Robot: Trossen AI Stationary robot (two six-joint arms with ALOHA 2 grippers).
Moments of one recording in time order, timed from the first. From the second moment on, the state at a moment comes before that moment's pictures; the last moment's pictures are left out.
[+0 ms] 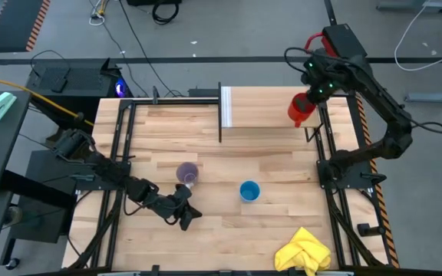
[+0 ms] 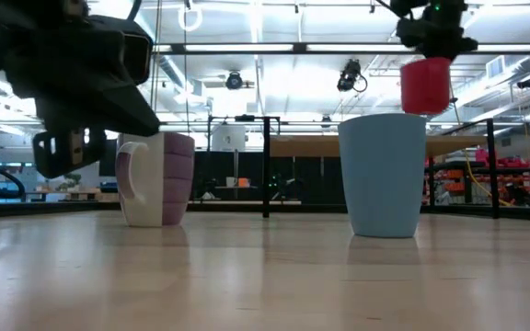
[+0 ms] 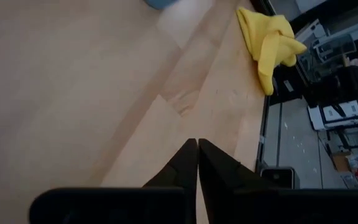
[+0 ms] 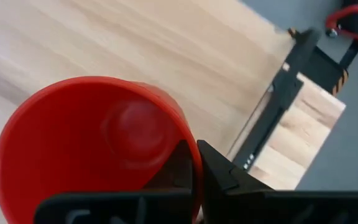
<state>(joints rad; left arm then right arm) -0.55 1.56 0.59 0.43 -0.32 -1.18 -0.85 1.31 1.59 -1.57 0.11 0.16</state>
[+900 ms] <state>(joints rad) -0.52 1.56 0.59 0.44 -0.31 -1.19 -0.99 1.43 1.54 -1.46 0.12 0.03</state>
